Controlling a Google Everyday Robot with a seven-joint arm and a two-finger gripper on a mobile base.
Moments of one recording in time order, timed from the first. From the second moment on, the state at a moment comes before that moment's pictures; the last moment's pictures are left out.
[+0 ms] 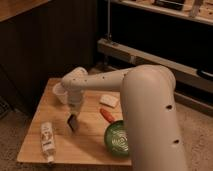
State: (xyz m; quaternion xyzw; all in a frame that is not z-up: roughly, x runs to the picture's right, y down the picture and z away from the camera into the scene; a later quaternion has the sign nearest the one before) arm -0.167 0.137 0.818 -0.38 -0.01 0.17 0.91
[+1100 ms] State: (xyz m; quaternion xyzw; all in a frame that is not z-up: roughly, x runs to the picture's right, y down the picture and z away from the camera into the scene) arm -0.161 0.132 0.809 -0.37 -0.01 0.18 0.91
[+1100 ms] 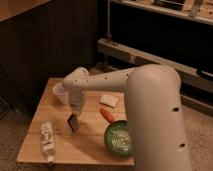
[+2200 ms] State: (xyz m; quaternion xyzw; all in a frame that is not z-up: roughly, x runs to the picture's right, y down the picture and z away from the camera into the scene) arm -0.157 0.128 0.806 -0.36 -0.01 0.18 0.91
